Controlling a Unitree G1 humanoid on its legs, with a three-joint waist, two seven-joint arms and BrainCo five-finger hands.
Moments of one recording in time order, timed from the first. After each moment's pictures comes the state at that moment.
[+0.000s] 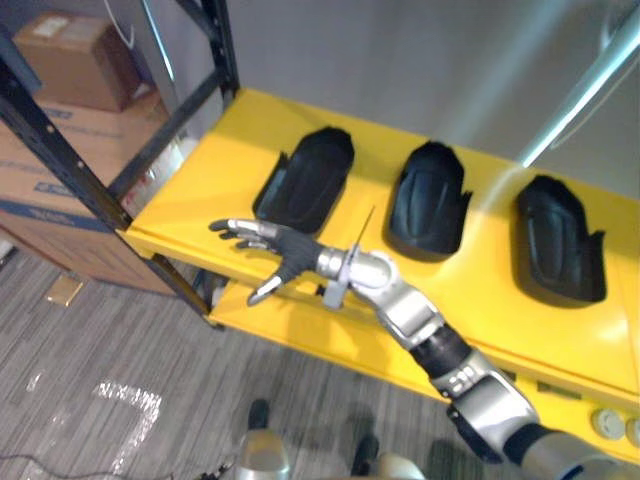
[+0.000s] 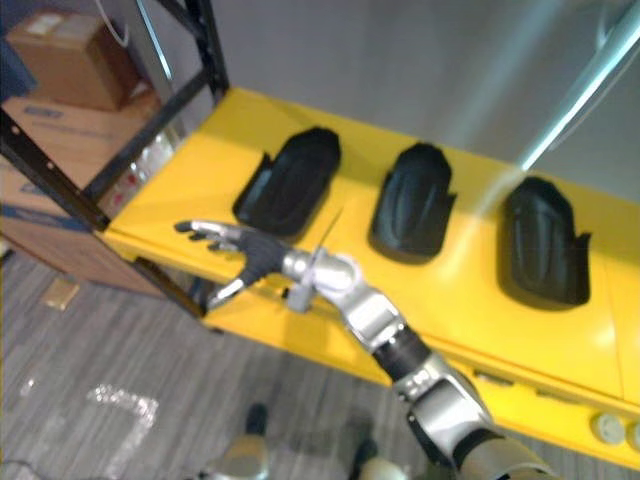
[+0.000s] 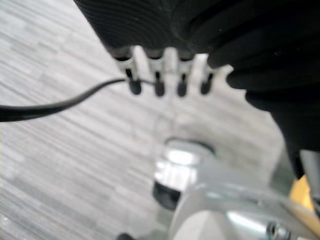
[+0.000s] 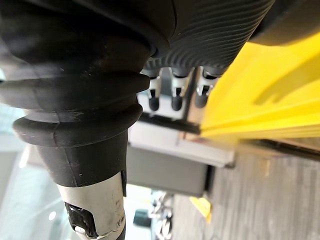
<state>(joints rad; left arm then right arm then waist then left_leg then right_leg) 0.15 0.14 0.17 0.97 -0.08 0.13 0.07 -0.77 -0.12 0.53 0.22 0.12 0.05 0.47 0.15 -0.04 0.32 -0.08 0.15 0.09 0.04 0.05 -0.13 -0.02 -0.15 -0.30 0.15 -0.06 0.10</state>
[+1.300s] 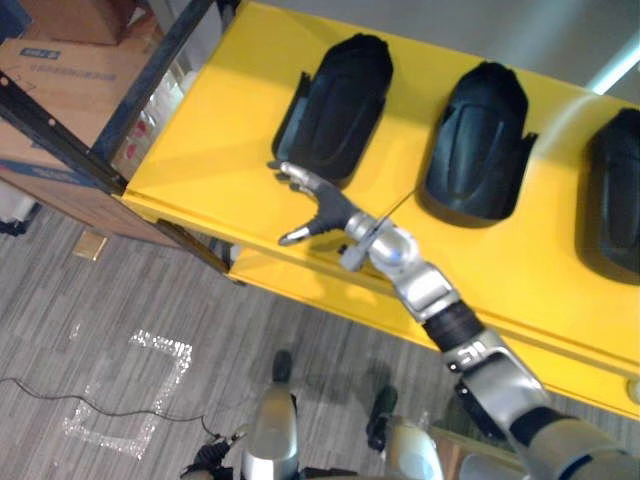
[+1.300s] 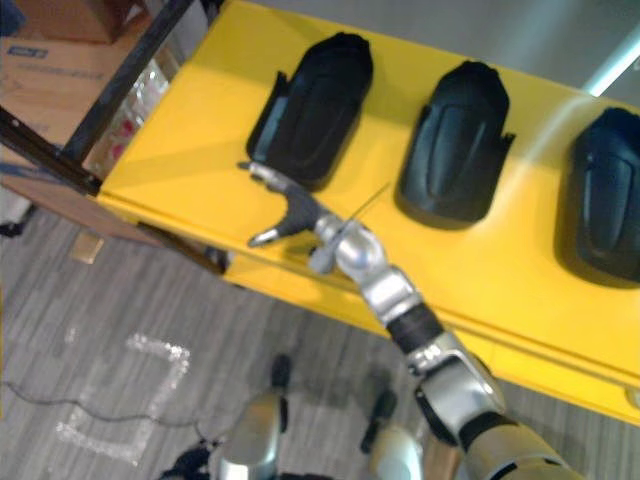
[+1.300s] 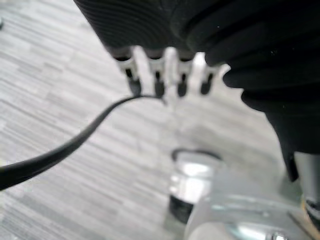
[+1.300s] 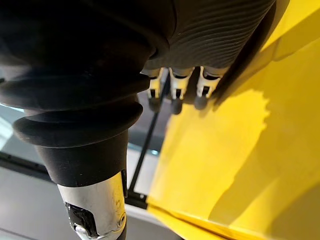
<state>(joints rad) 0.12 0.15 0.07 0.92 -0.14 0.11 0.07 -0.81 -0.19 0.44 0.33 -0.07 -0.09 0.21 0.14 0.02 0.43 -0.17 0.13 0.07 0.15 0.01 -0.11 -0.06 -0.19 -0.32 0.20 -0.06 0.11</state>
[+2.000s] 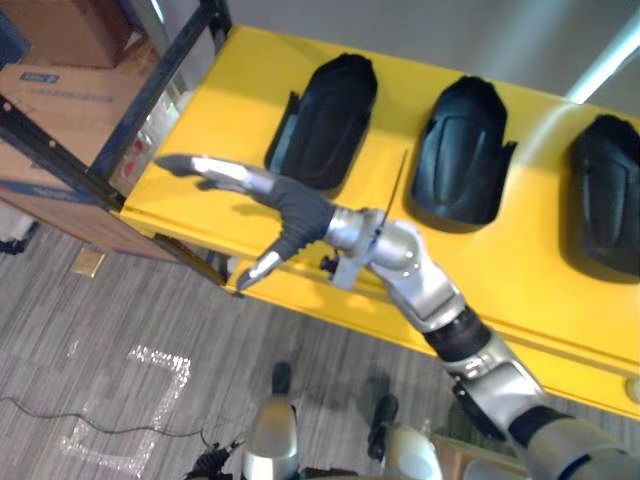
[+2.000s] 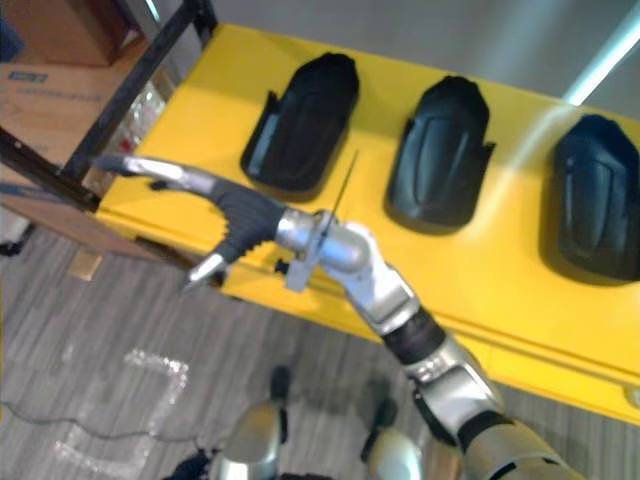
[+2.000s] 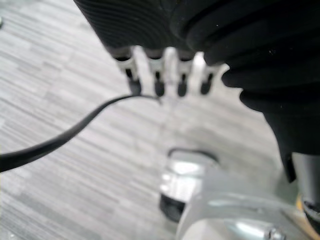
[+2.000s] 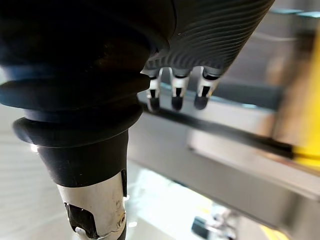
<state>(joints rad) 0.16 0.15 0.11 0.97 -0.15 0.13 0.09 -0.77 -0.18 0.44 -0.19 0.18 -0.14 0.44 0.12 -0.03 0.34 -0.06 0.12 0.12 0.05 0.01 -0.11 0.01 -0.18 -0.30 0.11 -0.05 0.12</state>
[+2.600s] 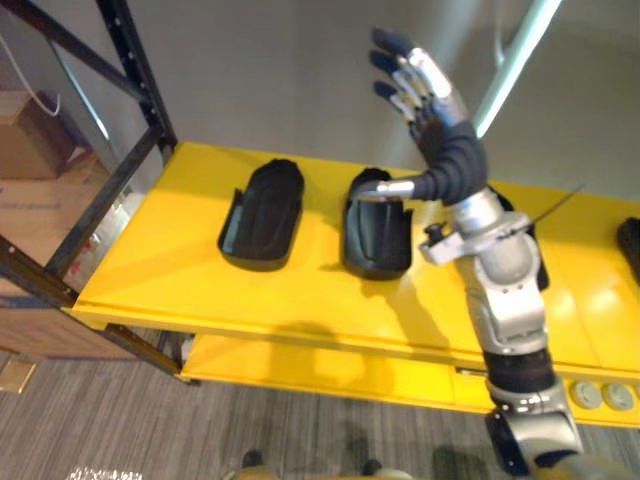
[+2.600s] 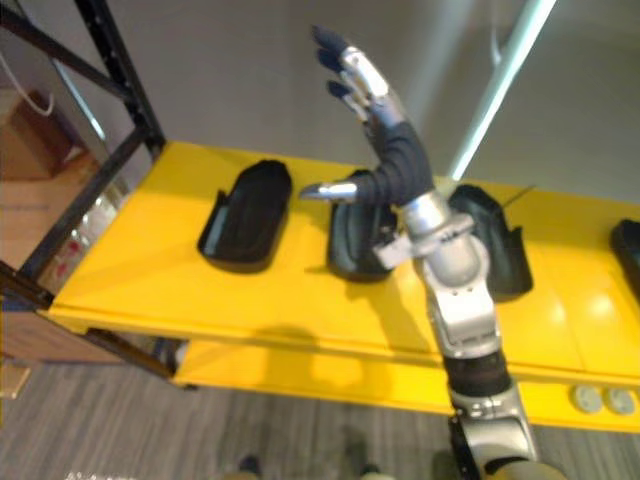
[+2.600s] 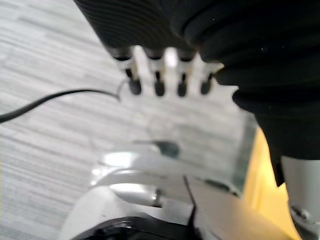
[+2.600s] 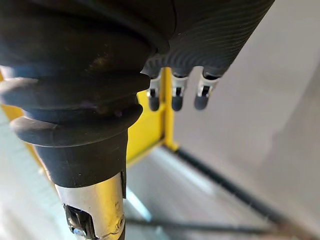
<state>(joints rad) 0.21 0.14 0.16 1.01 -0.14 0.15 0.14 -0.49 -0.32 0.02 -0.29 0.13 -0.10 0.18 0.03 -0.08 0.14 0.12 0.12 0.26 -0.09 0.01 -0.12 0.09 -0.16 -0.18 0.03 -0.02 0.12</state>
